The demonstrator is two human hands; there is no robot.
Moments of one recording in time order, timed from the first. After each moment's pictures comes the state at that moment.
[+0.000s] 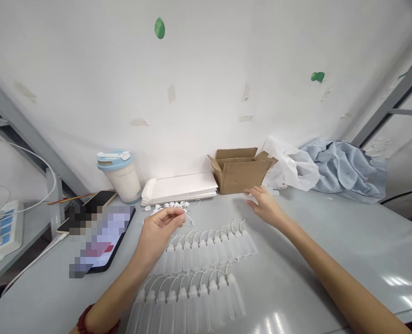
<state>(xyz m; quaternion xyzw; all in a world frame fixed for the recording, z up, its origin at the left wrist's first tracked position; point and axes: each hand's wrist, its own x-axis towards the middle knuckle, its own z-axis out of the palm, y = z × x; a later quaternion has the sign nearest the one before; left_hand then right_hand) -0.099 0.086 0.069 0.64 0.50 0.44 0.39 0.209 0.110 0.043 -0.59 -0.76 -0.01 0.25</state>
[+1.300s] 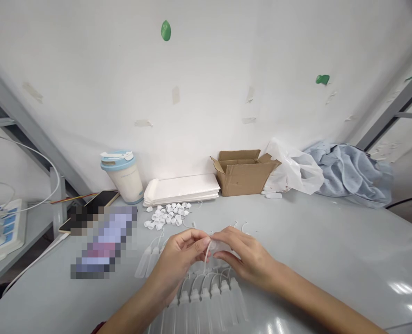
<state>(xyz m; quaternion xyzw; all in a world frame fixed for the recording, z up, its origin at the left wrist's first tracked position) -0.071 0.045 0.074 0.49 0.38 0.37 0.69 0.113 0.031 0.055 -0.33 -0.86 0.10 0.38</state>
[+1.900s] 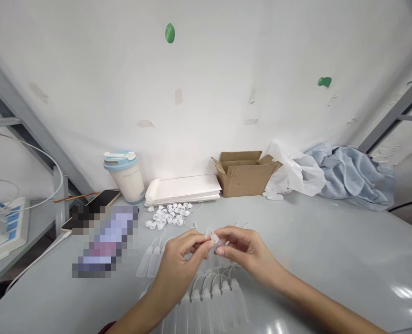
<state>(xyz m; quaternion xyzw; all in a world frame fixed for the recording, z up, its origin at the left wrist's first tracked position) -0.072 0.042 0.069 0.71 0.39 0.43 0.39 0.104 0.029 0.068 -0.41 -0.62 0.51 0.44</state>
